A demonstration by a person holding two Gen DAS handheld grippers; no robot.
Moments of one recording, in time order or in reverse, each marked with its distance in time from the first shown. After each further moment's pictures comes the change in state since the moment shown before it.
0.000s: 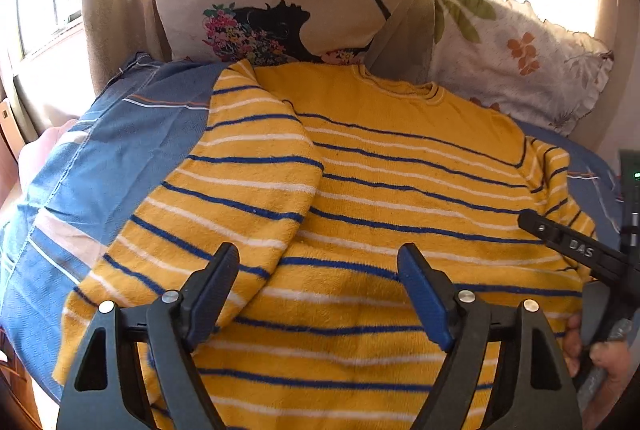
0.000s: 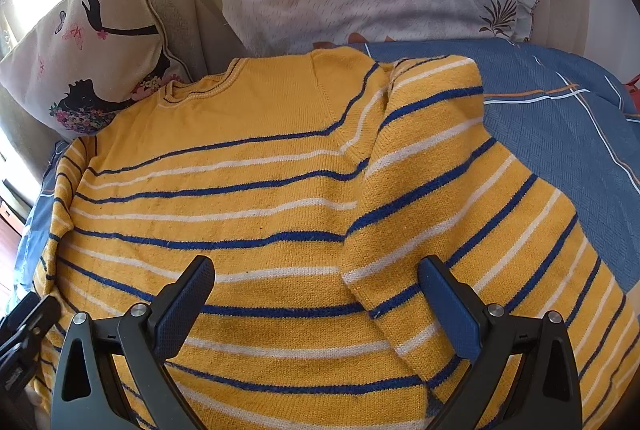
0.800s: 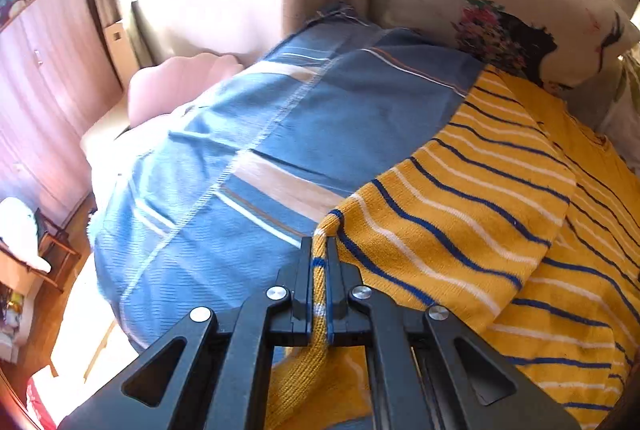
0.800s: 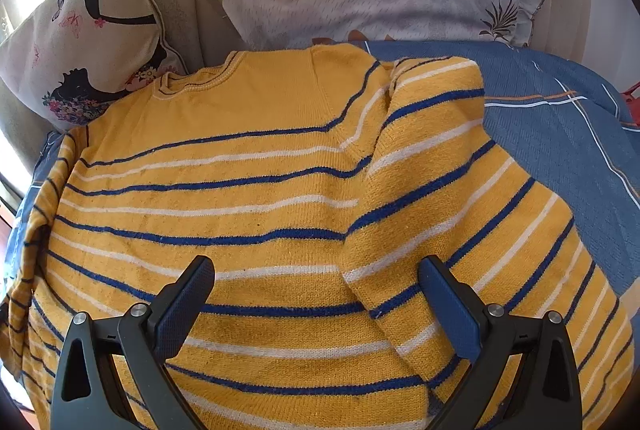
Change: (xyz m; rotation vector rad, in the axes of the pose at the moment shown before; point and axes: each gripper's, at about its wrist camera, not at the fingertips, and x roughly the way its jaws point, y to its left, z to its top) left arm -0.012 0.191 -0.014 -0.287 0.108 0.414; right arm 0.003 0.008 0.003 -0.029 0.021 -0.048
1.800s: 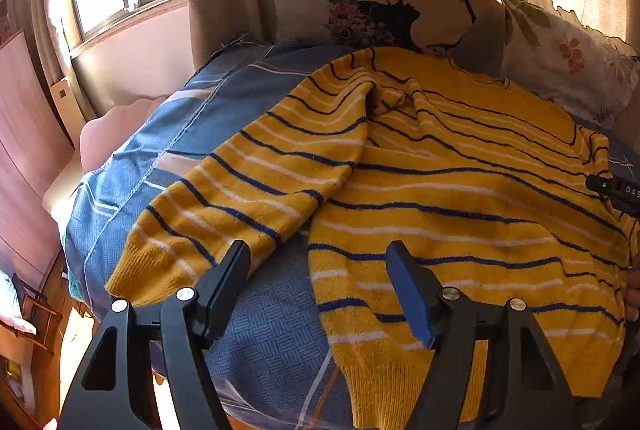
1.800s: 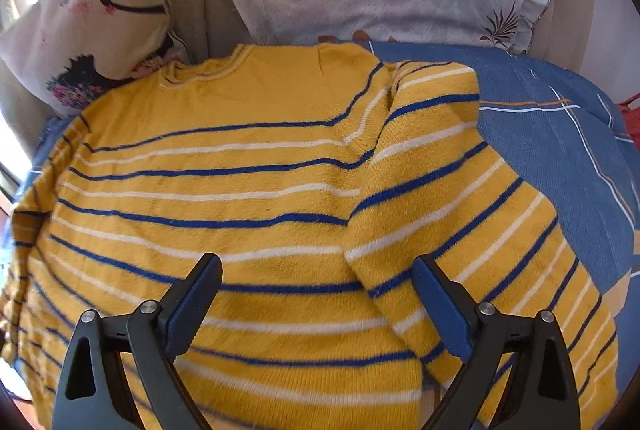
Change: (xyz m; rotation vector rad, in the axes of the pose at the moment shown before) left arm -0.059 -0.056 -0.073 0.228 -0.056 -0.240; right arm -0.024 0.002 -0.004 -0.023 0.003 0.035
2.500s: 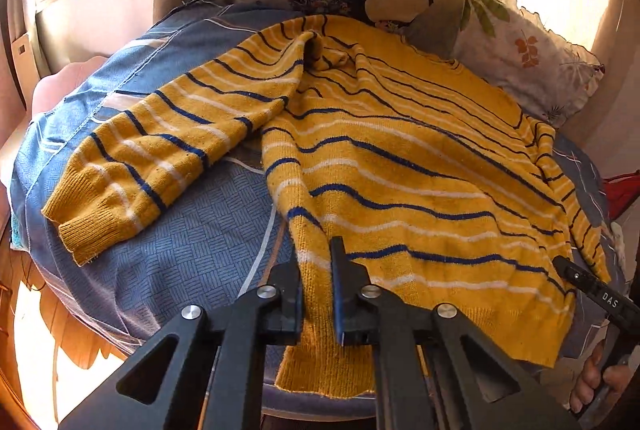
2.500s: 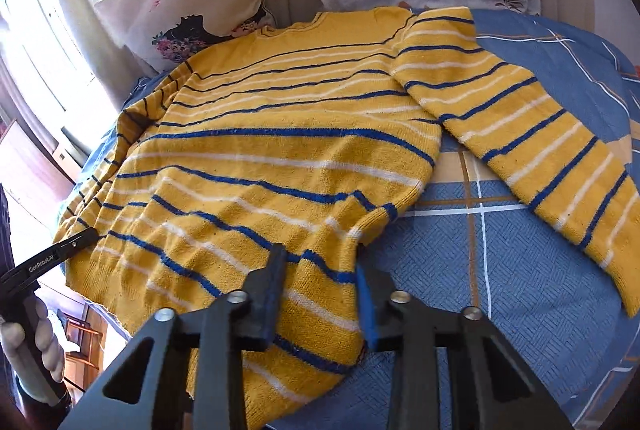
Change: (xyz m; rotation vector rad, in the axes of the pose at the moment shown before) left arm -0.020 -0.014 -0.033 -0.044 0.044 -0.226; right arm -0.079 -0.004 -0.117 -0.036 0.038 0.220
